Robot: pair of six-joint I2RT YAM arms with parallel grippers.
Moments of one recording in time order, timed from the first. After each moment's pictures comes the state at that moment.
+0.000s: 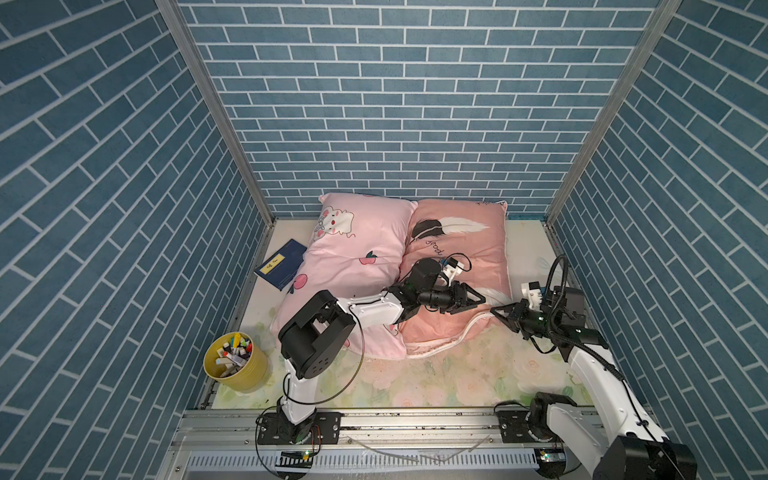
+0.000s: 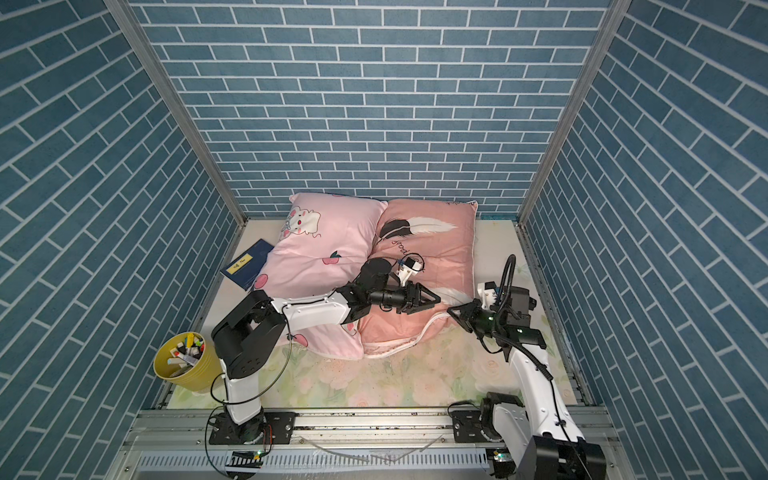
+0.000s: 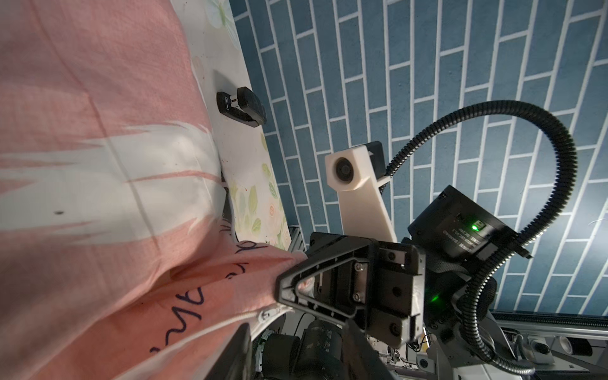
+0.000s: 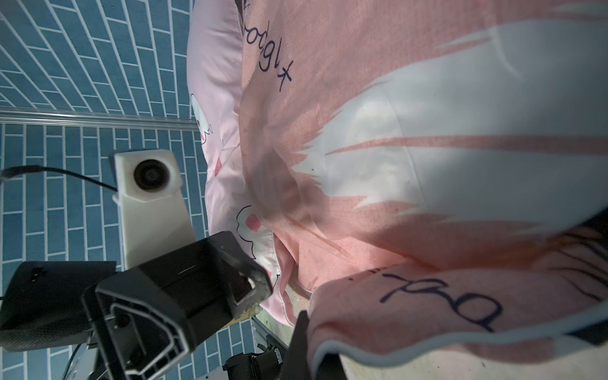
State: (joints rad) left arm -0.86 1.94 1.20 0.45 0.70 -1.18; right arm -0.06 0.92 0.53 -0.39 -0.87 0.76
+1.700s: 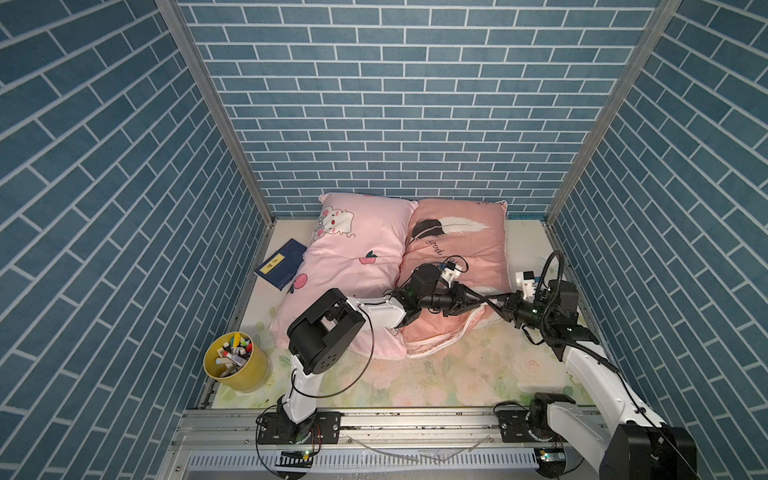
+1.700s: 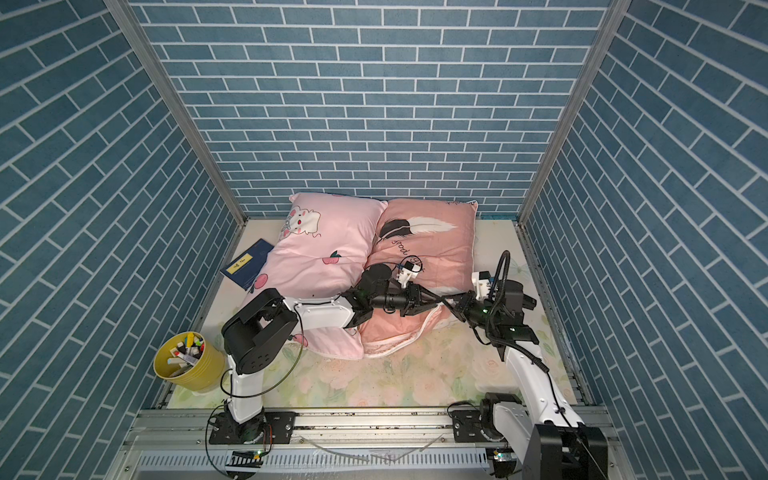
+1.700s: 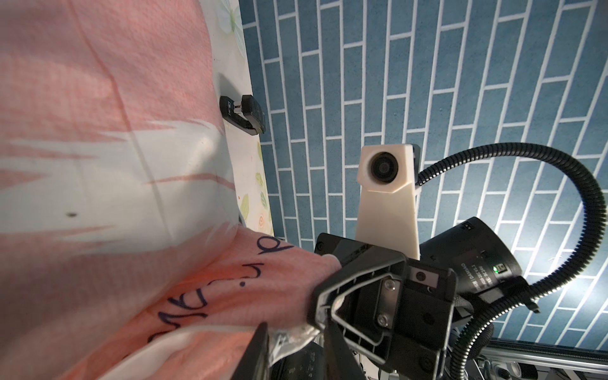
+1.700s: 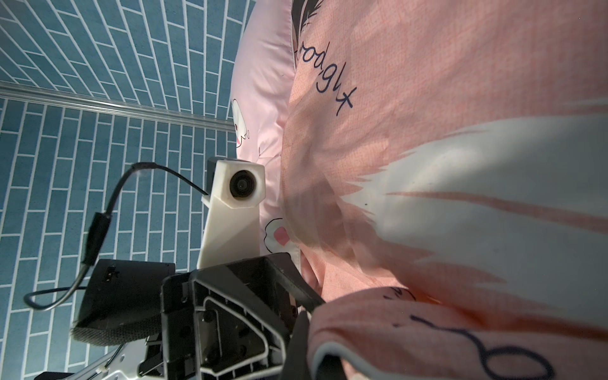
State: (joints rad) left arm -0.87 1.98 1.17 0.59 0.66 -1.32; right arm 0.02 0.97 0.51 -0.11 -0.87 0.86
